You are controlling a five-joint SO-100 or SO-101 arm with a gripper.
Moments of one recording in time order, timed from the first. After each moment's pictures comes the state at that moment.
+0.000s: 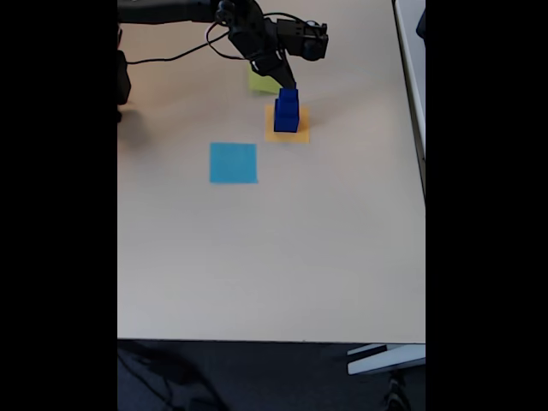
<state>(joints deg) 10.1 83.2 69.4 66.5 77.5</state>
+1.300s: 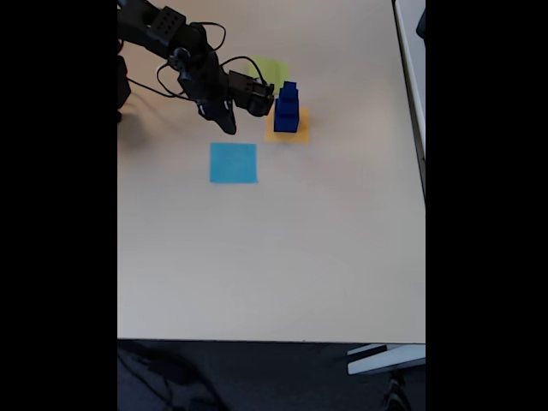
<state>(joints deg) 23.6 100.6 114.2 50.5 67.0</state>
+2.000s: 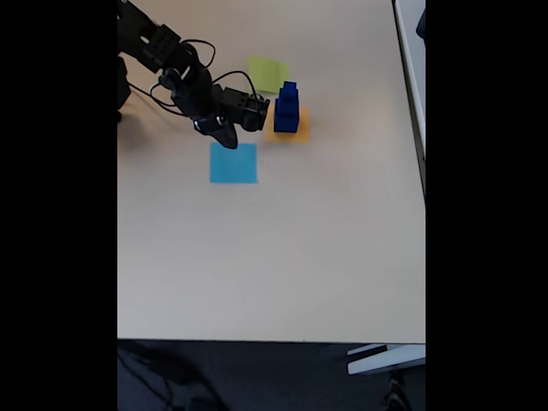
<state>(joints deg) 24.7 99.1 128.9 28.0 70.3</state>
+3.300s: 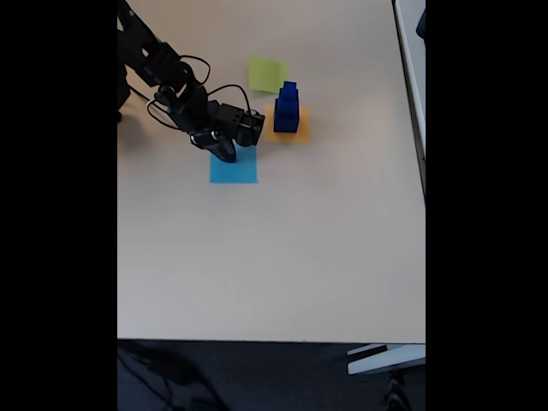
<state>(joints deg) 27.2 94.0 136.6 11.8 70.8</state>
